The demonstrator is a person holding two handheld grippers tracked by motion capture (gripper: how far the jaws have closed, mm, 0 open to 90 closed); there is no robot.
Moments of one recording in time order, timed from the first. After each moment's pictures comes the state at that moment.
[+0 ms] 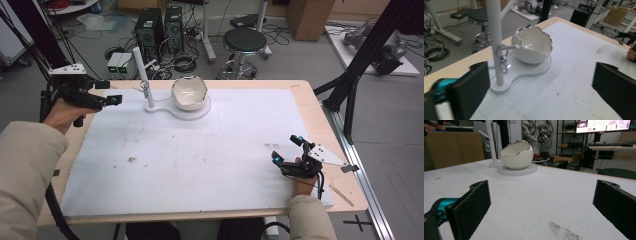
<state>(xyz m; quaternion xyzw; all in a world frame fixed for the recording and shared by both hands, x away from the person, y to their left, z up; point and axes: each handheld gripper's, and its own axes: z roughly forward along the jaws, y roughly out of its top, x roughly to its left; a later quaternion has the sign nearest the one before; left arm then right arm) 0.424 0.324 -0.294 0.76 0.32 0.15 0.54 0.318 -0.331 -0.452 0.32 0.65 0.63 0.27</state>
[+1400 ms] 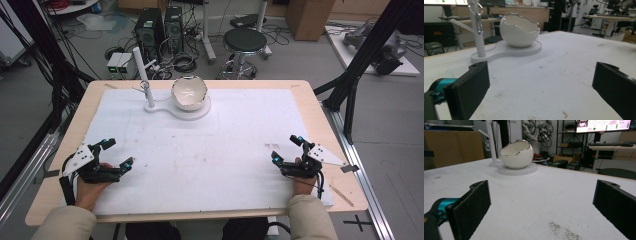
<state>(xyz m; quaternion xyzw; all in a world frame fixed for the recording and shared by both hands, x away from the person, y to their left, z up) 0.293 0.299 -0.451 0.66 0.31 0.28 0.63 0.318 -0.331 -0.452 0.32 0.65 0.63 0.27</state>
